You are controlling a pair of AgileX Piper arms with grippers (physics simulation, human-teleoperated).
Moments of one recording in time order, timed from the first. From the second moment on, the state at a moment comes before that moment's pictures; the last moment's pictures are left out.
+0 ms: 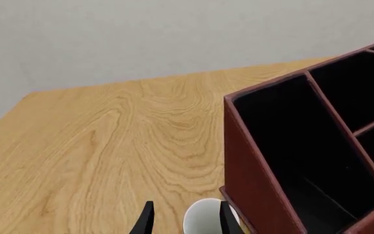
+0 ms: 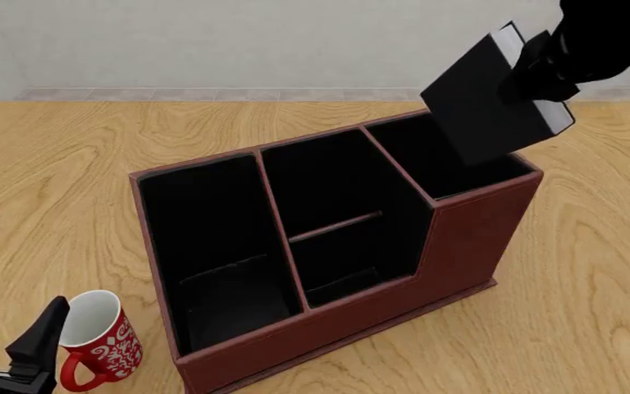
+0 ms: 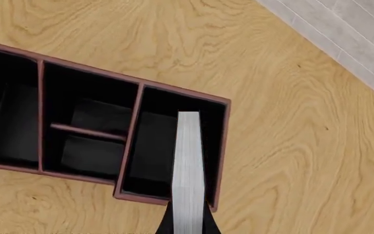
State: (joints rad) left arm -0.06 0.00 0.00 0.17 0.10; right arm 0.31 1.32 -1.60 1.22 -0.34
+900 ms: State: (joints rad) left arm -0.04 0.00 0.00 0.19 0.10; right arm 0.32 1.41 -1.58 1.22 -0.37
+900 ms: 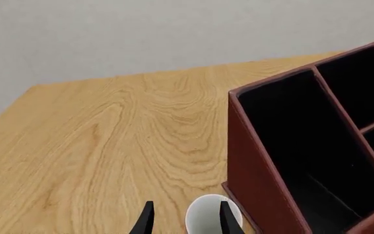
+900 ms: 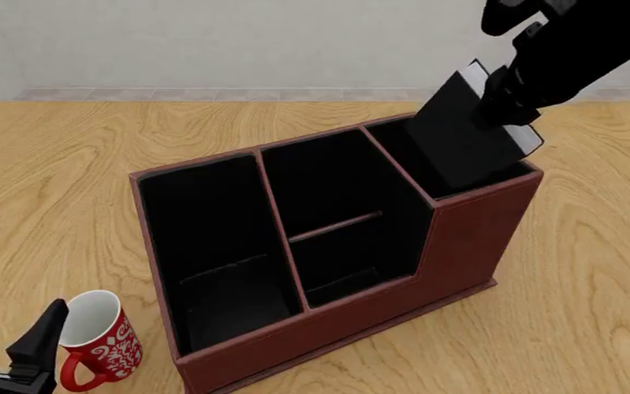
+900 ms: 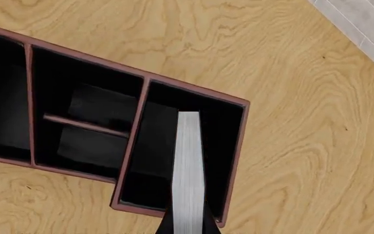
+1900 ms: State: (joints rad) left arm -0.03 0.00 0.00 0.21 0.11; right arm 0.34 1.49 -1.57 1.22 -0.36
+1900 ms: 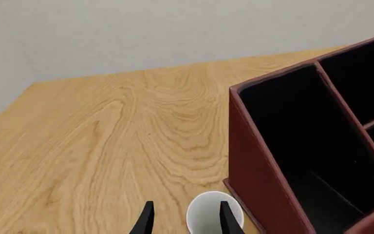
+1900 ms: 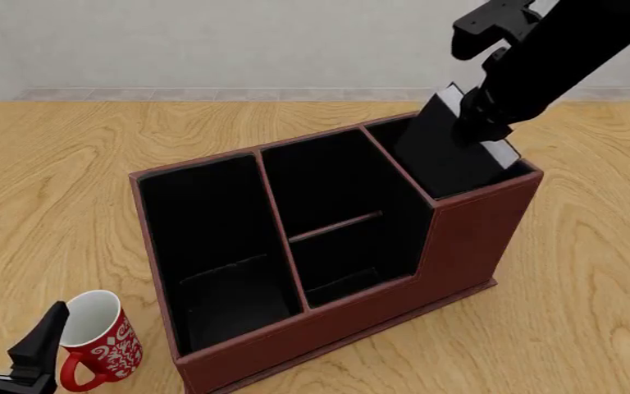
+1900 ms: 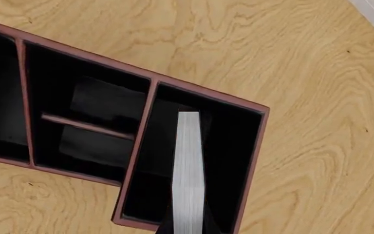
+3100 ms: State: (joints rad) left arm -0.02 0.00 0.00 0.21 0.11; right arm 0.36 1.53 -1.58 1.22 -0.36
